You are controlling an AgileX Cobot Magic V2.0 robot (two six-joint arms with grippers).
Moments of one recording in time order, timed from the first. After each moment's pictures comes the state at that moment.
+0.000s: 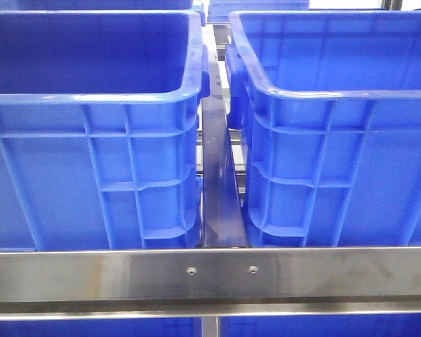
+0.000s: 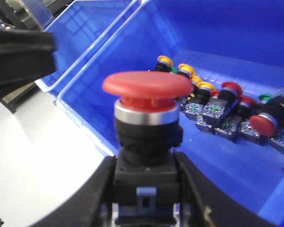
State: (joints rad) left arm -0.20 0.71 -0.83 -0.16 0.50 0.07; right arm 0.75 1.22 -0.93 1.32 0.23 -0.92
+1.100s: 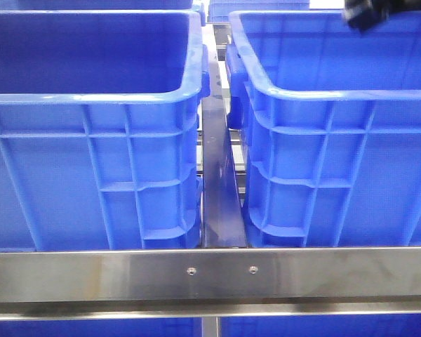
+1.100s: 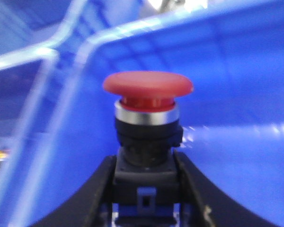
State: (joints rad) left arm -0.04 0.27 -0.55 -0.10 0.53 0.07; right arm 0.07 1.37 -0.93 1.32 0.33 -0.93
